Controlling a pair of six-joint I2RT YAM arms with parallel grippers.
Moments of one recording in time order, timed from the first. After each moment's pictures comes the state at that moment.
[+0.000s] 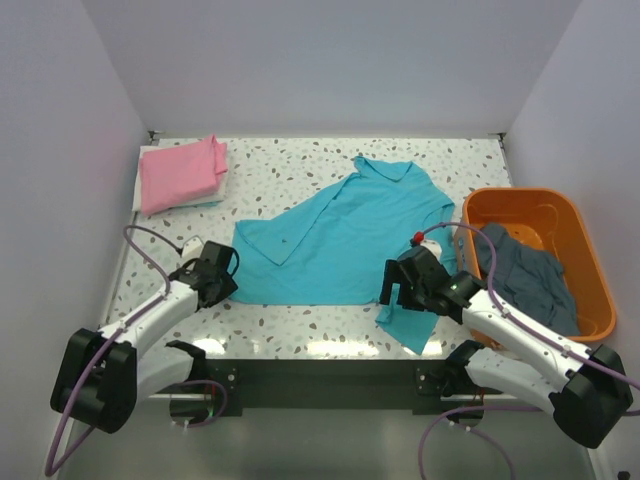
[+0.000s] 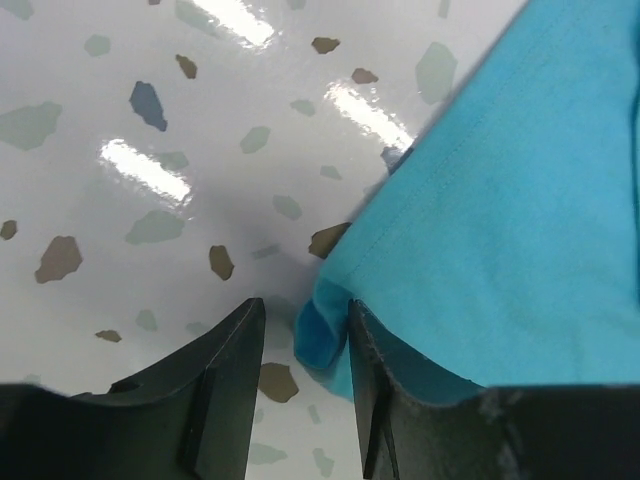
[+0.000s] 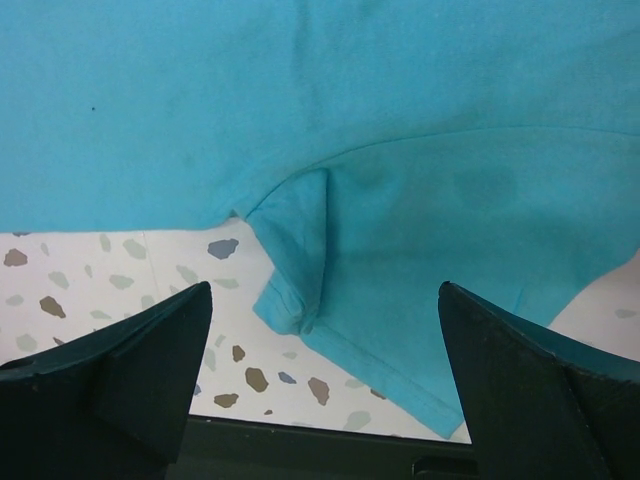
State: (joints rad) left arm -0.32 1.11 0.47 -0.51 -0.37 -0.93; right arm 0.67 0.96 0.60 -0.68 0.22 0.77
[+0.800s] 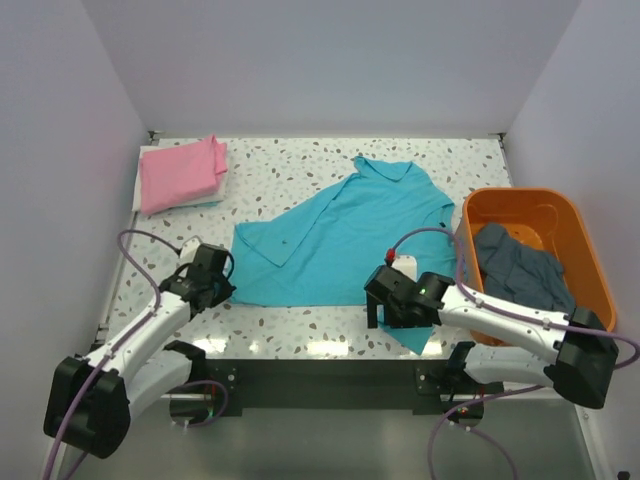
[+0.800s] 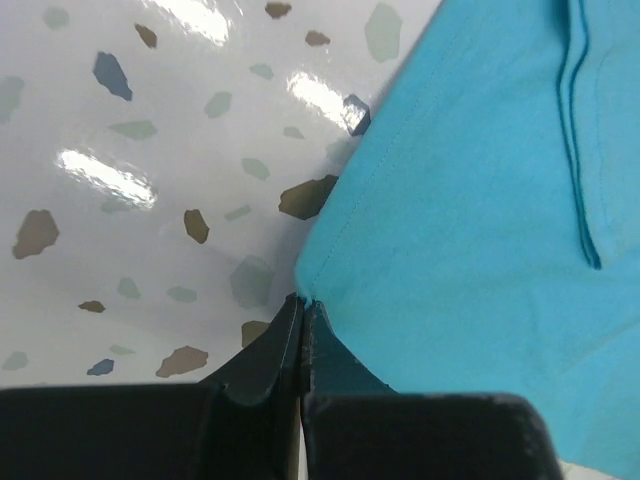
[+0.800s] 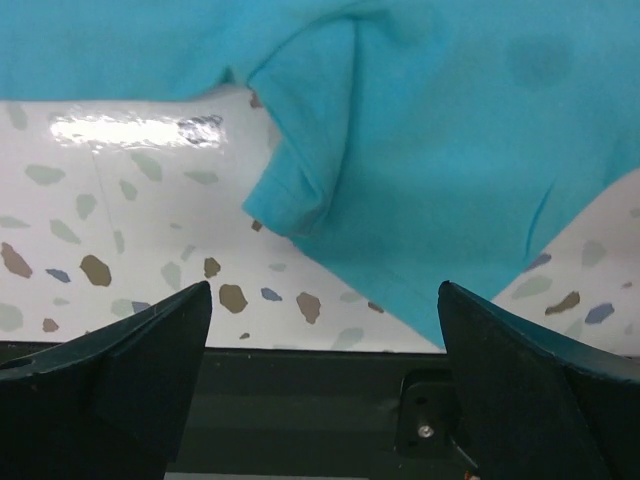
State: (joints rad) left arm -0.32 0.99 0.45 -0.54 -0.27 -0.89; right arm 0.95 1.12 0.71 -0.88 0.32 0.90
